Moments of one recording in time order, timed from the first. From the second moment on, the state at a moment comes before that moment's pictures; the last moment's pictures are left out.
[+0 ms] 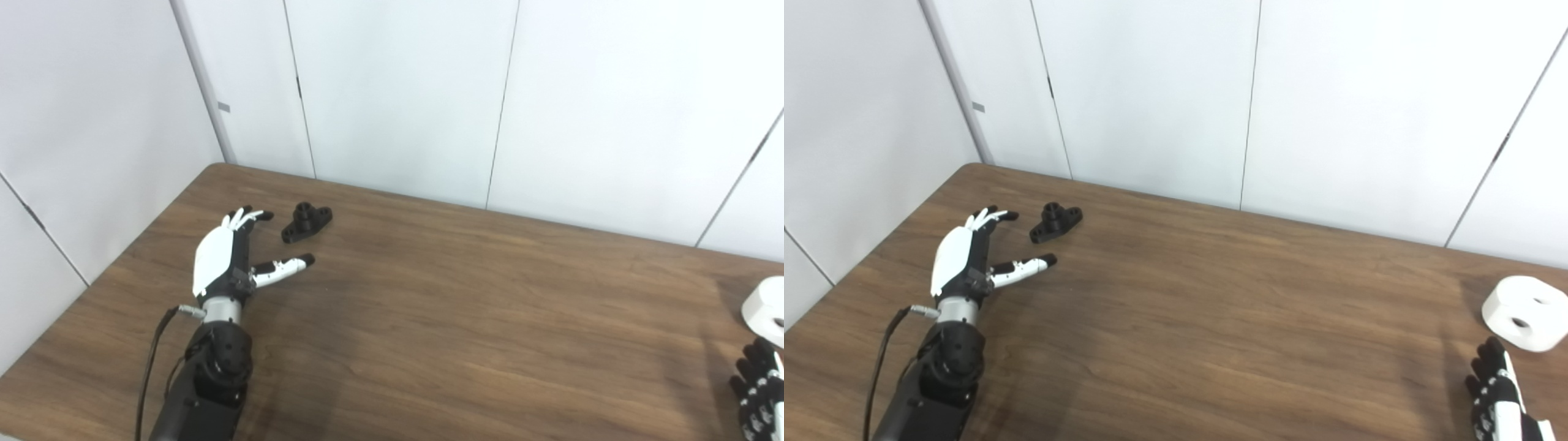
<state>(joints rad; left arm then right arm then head) -0.15 0.32 0.20 0.02 0.55 0.27 0.20 0.08 -0.19 -0.13 -0.13 0.13 0.01 0.10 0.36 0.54</state>
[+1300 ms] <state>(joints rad) -0.48 0.41 0.06 0.49 0.53 0.38 0.23 0.09 -0.18 -0.12 -0.16 0.10 0.03 0.08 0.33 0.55</state>
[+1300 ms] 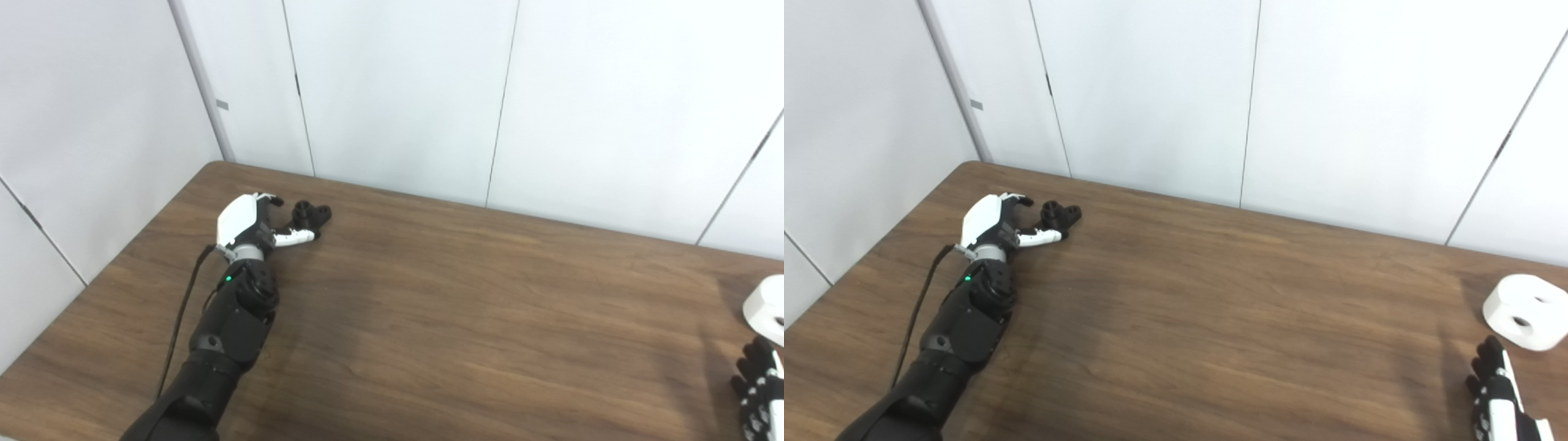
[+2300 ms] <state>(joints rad) -0.48 0.41 0.02 0.52 0.50 0.38 0.27 0.09 -0.18 -0.12 -0.16 0.11 0.03 0.08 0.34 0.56</state>
